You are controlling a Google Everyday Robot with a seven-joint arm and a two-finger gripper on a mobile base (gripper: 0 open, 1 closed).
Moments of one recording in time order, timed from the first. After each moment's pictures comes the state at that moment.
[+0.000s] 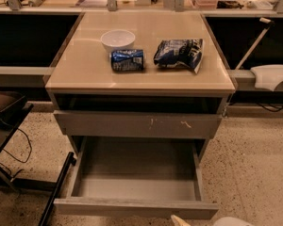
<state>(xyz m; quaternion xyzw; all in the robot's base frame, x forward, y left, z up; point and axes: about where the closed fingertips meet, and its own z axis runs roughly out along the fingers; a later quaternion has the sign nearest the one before) 0.249 -0.084 0.477 -0.59 0.76 0.20 0.20</state>
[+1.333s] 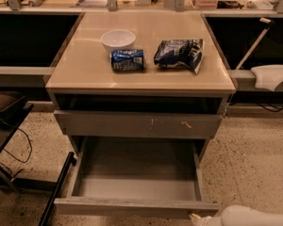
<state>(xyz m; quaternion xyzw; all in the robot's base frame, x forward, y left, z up) 0.294 -0.149 0.391 -0.46 0.84 0.21 0.17</state>
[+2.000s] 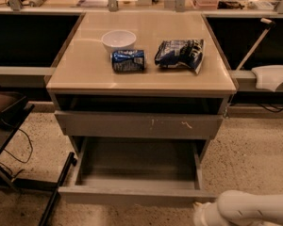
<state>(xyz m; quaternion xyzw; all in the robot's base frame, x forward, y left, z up) 0.338 -0.165 0.384 -0.44 0.86 0.19 0.15</state>
